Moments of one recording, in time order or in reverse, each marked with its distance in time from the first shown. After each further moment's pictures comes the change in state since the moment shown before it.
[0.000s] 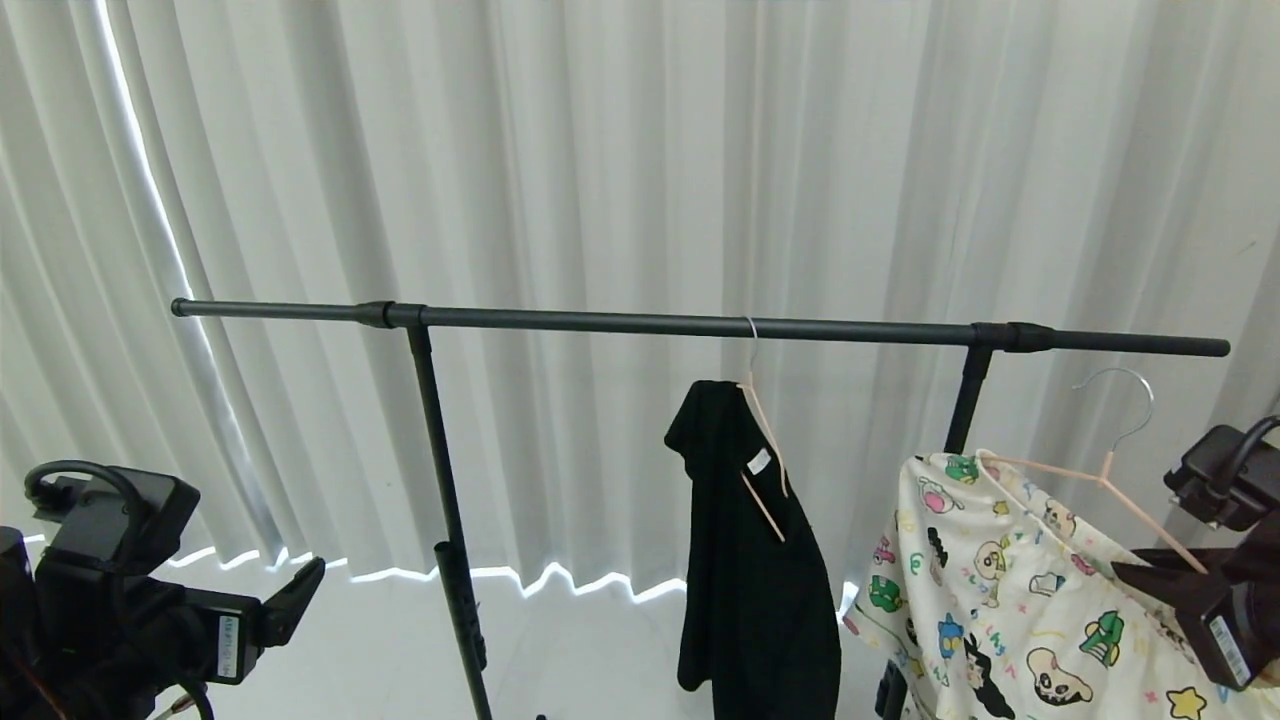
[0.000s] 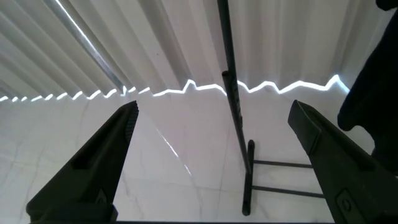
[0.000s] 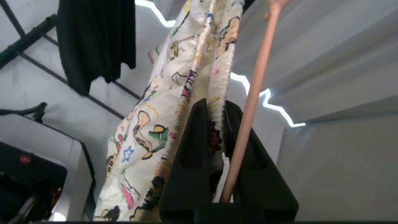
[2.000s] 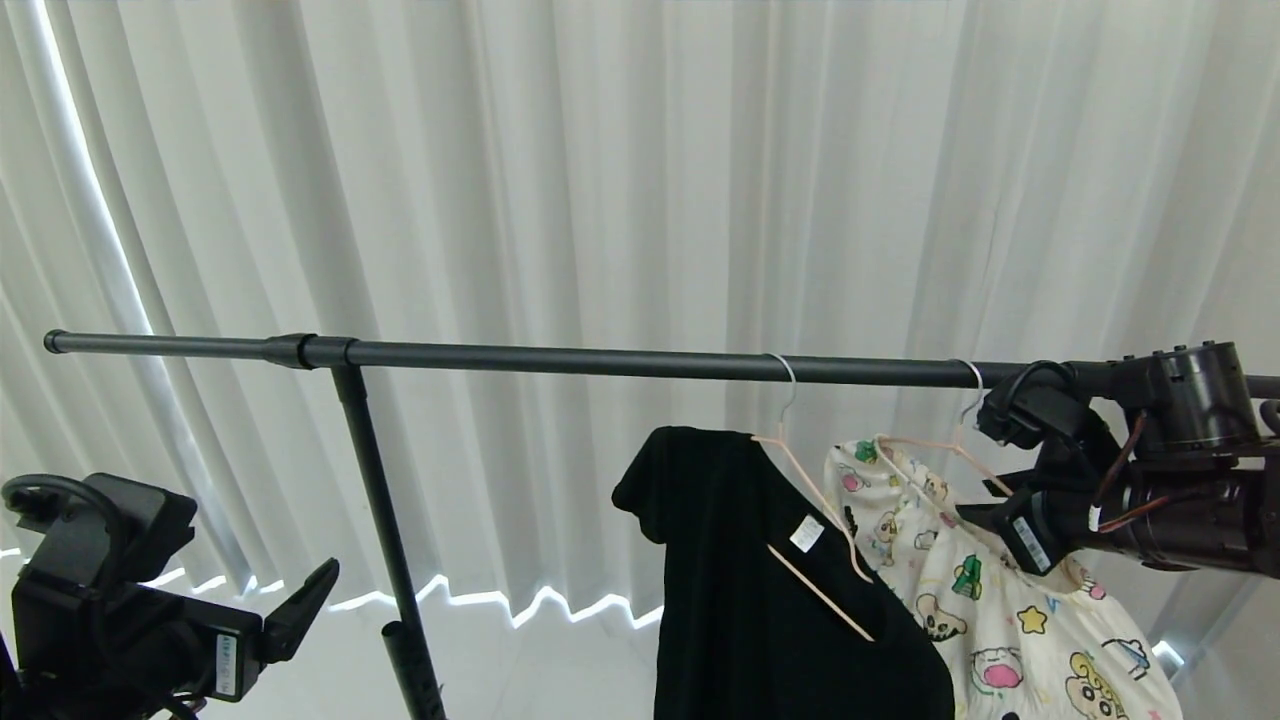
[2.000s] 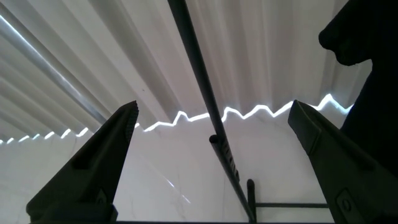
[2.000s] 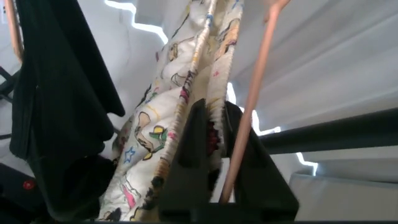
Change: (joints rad) left arm -0.094 -0.080 0.015 -0.001 -0.003 0.040; right arm 0.095 0.412 -0.175 -0.213 -0.007 0.036
